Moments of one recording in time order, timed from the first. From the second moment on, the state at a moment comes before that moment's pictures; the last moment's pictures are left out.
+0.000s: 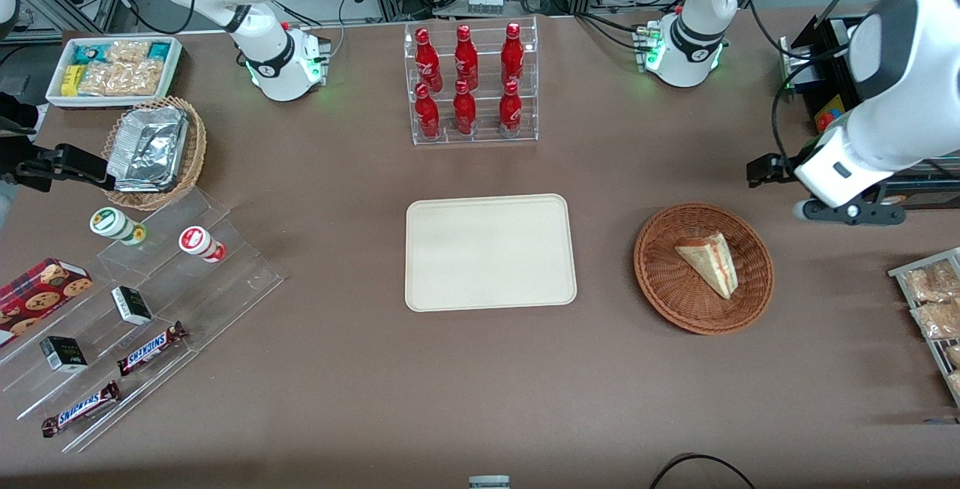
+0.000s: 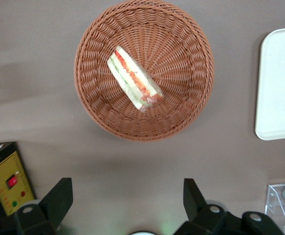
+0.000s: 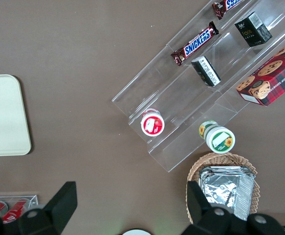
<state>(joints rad) 0.02 0.02 -0.10 -1.87 0.01 1.71 0.01</state>
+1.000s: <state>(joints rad) 0.01 0.06 -0.11 -2.19 0.01 2.25 -0.38</state>
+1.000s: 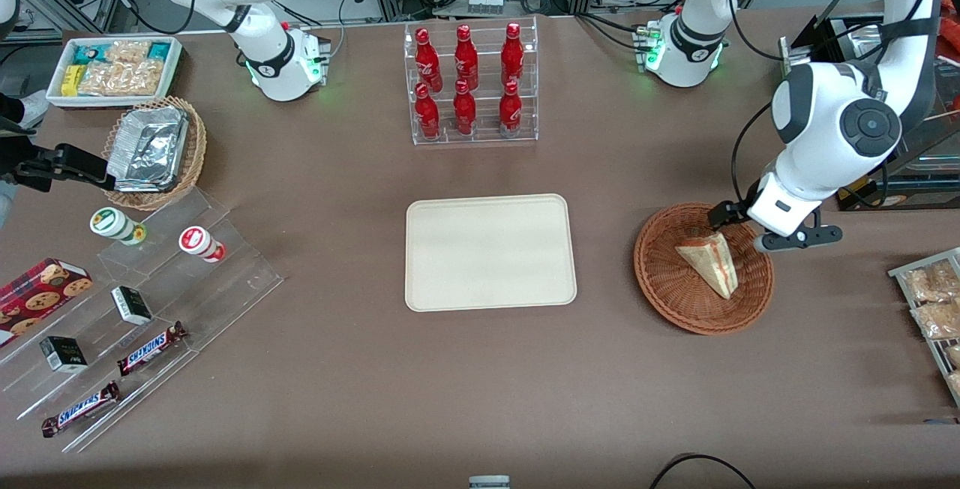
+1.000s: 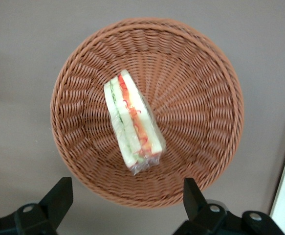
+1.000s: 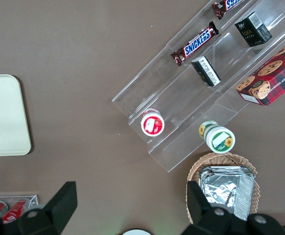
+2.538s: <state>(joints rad) 0.01 0.29 -0.11 -2.14 0.05 2.33 -0.74</state>
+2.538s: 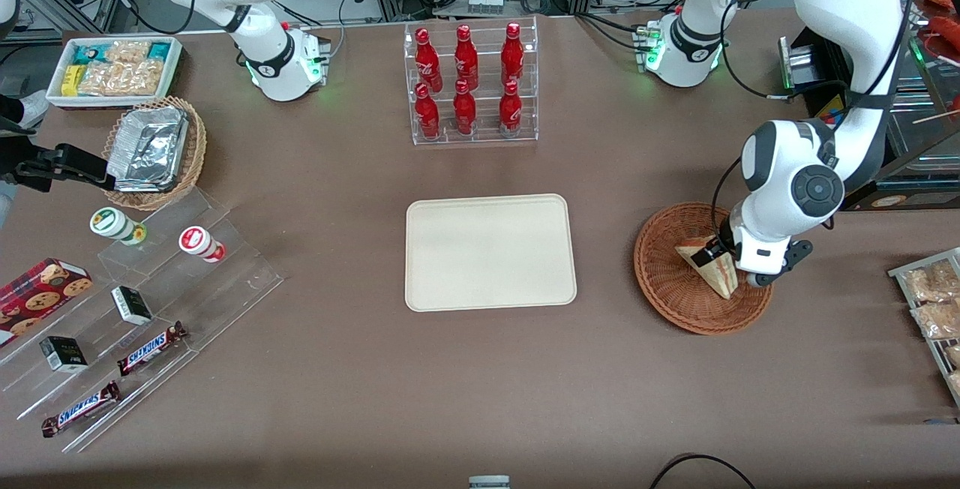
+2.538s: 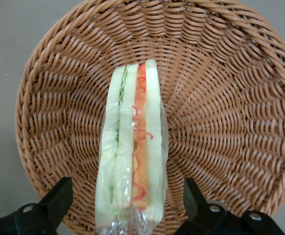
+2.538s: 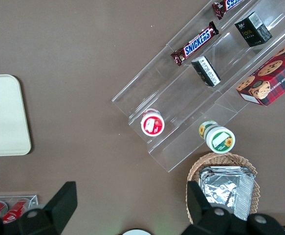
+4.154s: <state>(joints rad) -0.06 0.31 -0.25 -1.80 0.05 1.91 -0.80</state>
